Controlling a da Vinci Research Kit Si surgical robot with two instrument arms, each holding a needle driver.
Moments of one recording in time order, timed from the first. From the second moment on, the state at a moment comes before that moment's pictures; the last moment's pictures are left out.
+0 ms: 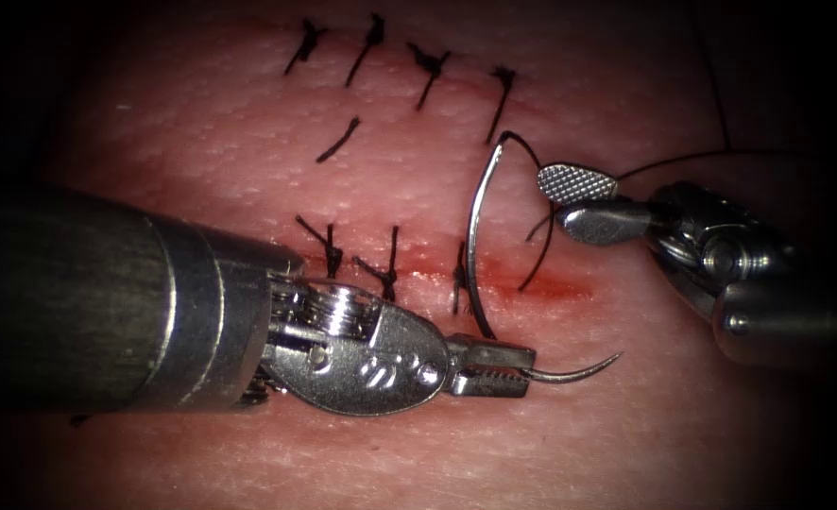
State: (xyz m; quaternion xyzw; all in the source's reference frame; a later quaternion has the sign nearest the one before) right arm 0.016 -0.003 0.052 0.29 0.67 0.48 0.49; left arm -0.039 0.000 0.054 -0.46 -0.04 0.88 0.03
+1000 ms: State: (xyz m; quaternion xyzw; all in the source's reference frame) right arm 0.015 -0.003 0.053 0.32 0.59 0.51 0.53; left arm -0.037 0.001 0.053 -0.47 0.03 0.88 -0.04
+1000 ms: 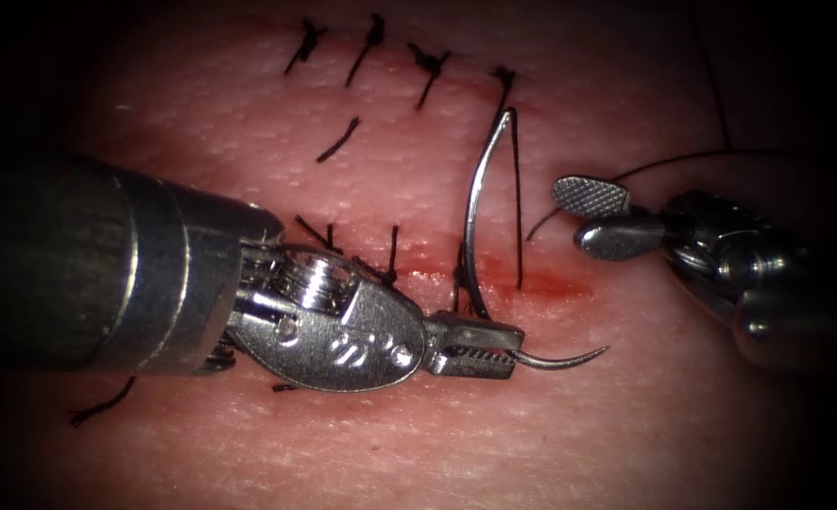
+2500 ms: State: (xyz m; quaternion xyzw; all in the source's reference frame) right arm 0.018 -0.003 0.052 0.39 0.55 0.54 0.50; left arm -0.040 -0.001 0.053 -0.48 0.07 0.87 -0.09
